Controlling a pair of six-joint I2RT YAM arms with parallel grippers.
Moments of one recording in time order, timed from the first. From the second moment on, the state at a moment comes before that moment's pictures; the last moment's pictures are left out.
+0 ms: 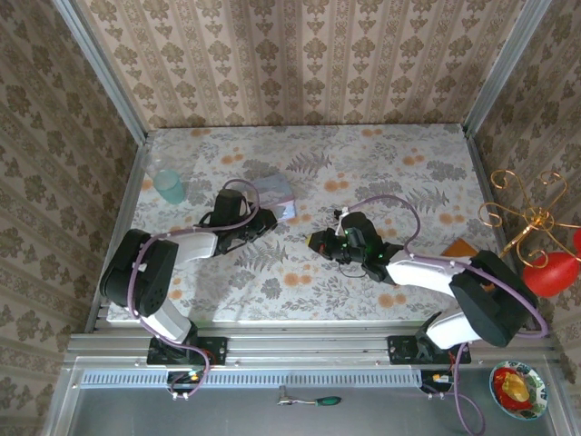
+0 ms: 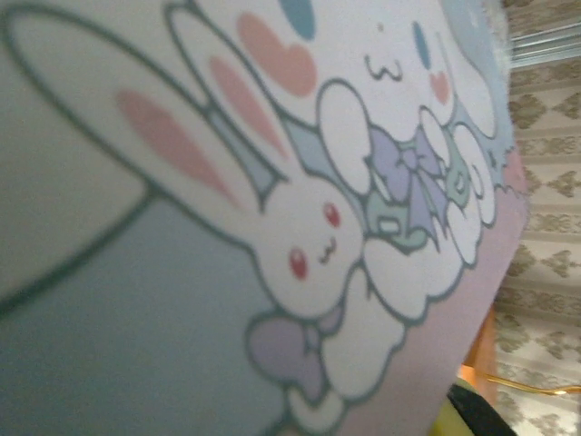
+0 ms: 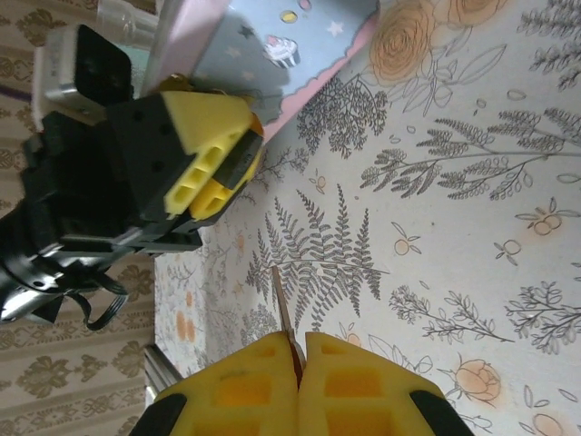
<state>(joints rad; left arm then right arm) -0.45 1.61 0.68 0.28 0.48 -0.96 0.67 1.44 0.57 0.35 -0.27 1.10</state>
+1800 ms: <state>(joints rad) -0.54 1.56 0.53 0.62 0.60 -1.25 0.63 1.66 0.55 0.75 -0.45 1.18</state>
